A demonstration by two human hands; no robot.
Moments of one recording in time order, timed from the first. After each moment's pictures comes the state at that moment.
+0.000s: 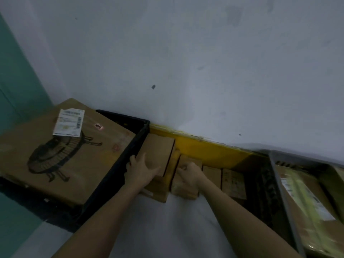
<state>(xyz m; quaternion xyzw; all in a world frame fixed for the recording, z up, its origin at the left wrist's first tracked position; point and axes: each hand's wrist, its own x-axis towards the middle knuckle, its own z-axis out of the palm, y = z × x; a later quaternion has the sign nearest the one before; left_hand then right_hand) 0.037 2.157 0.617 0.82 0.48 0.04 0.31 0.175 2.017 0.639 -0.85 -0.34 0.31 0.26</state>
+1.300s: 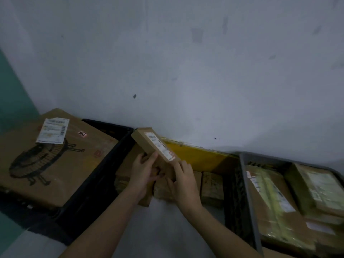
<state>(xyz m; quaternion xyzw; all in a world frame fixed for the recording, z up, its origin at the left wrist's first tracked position) 0.074 2.046 0.688 0.48 0.35 0.31 0.74 0.151 1.931 0.648 -0.78 -0.49 -0.12 0.38</state>
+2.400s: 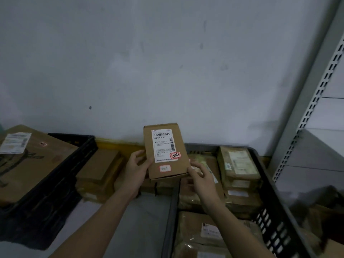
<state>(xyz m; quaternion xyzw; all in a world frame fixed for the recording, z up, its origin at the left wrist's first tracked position) 0.133 1.850 0.715 0.64 0.31 0.31 0.63 0.231 1.673 0.697 -0.62 -0.15 0.22 0.74</state>
